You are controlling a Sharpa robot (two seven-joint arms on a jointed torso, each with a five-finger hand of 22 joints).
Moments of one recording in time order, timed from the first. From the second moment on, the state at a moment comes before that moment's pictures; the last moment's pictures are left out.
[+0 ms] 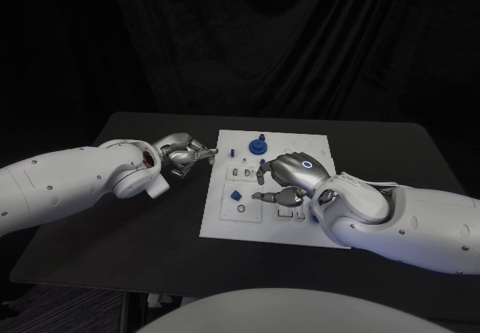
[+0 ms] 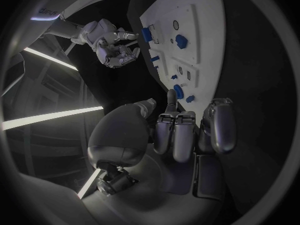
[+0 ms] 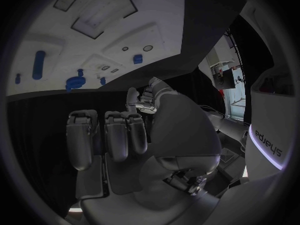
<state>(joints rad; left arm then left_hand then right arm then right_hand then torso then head) 1.26 -0.87 -0.21 1.39 -0.65 -0.06 0.07 1.03 0.03 0.37 0.26 0.05 0.91 0.09 0.10 1.13 1.47 0.01 1.57 1.31 1.47 -0.04 1.57 1.31 0.06 1.42 0.07 1.34 1.31 1.17 -0.76 -0.25 1.73 -1.75 -0.53 -0.31 1.24 -0.13 0.14 0.25 0.29 0.80 0.08 0.47 0.91 1.46 0.00 1.57 1.31 1.47 -0.06 1.57 1.31 0.02 1.46 0.05 1.57 1.31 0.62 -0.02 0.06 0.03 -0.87</state>
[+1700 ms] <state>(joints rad) 1.24 -0.86 -0.21 1.38 -0.64 -0.06 0.06 1.07 0.03 0.40 0.26 0.08 0.92 0.08 0.11 1.10 1.47 0.01 1.57 1.31 1.47 -0.04 1.57 1.31 0.06 1.42 0.07 1.33 1.31 1.05 -0.48 -0.22 1.49 -1.90 -0.47 -0.51 1.16 -0.09 0.16 0.27 0.29 0.83 0.12 0.23 0.70 1.46 0.05 1.57 1.31 1.47 -0.02 1.57 1.31 0.02 1.47 0.09 1.57 1.31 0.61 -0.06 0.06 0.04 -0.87</state>
